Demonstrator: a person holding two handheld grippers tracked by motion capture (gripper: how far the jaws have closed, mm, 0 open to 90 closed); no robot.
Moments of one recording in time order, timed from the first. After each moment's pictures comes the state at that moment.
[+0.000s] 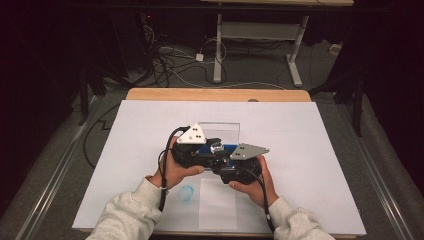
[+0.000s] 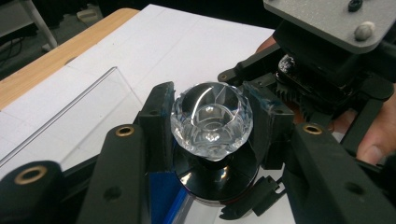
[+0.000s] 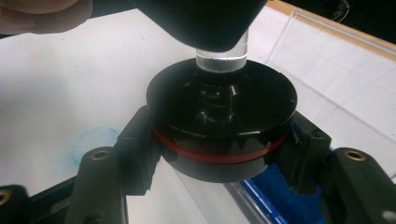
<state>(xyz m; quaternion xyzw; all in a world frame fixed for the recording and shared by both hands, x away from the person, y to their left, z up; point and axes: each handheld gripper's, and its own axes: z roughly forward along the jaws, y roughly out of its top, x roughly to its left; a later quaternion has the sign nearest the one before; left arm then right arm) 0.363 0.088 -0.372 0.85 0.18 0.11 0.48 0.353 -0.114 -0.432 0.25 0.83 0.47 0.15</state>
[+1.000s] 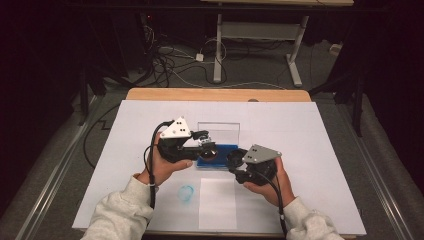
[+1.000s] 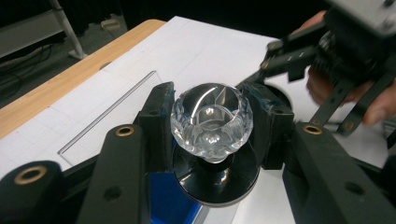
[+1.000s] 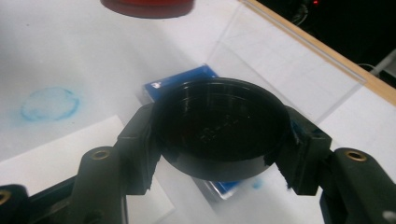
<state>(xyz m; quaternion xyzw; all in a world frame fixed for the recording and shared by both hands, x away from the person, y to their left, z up) 0.367 0.119 -0.358 0.84 0.20 0.13 0.49 0.344 -0.150 -0.419 0.23 0.84 0.42 0.24</state>
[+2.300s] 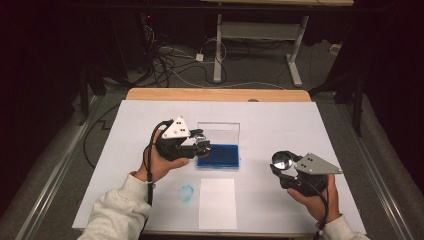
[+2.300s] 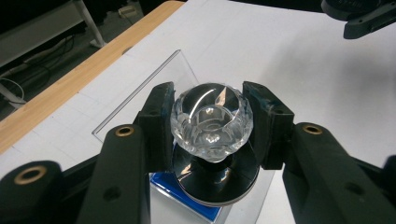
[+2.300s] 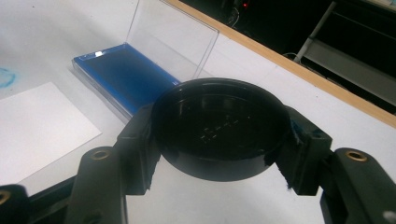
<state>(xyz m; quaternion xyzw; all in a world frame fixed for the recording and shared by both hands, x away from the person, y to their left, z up) 0.374 0.124 -0.364 0.85 0.20 0.17 0.46 0.306 -0.252 -0.406 0.31 0.79 0.42 0.31</state>
